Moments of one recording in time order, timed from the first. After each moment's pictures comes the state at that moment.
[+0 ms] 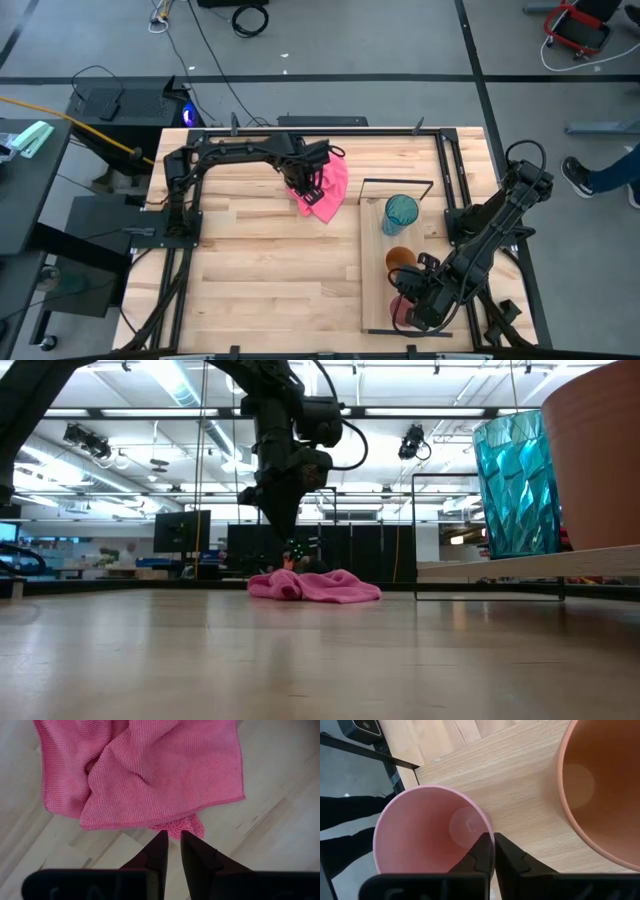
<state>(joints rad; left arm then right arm) 0.29 1.96 1.61 -1.04 0.08 -0.41 0.83 1.53 1.24 -1.00 0.16 1.24</state>
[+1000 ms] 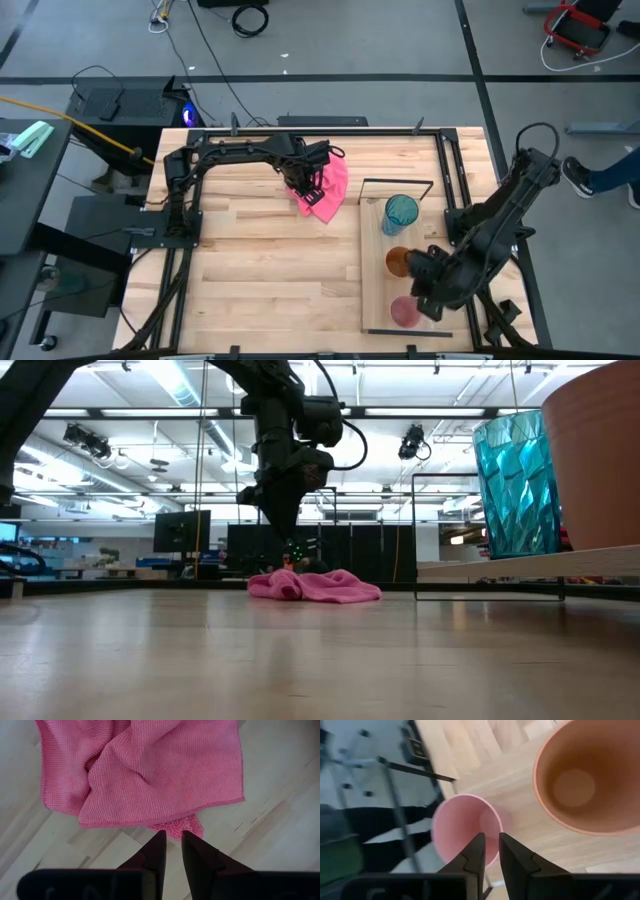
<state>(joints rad) 0.29 1.96 1.61 -1.04 0.08 -0.44 0.83 1.35 1.25 -1.01 0.15 1.29</state>
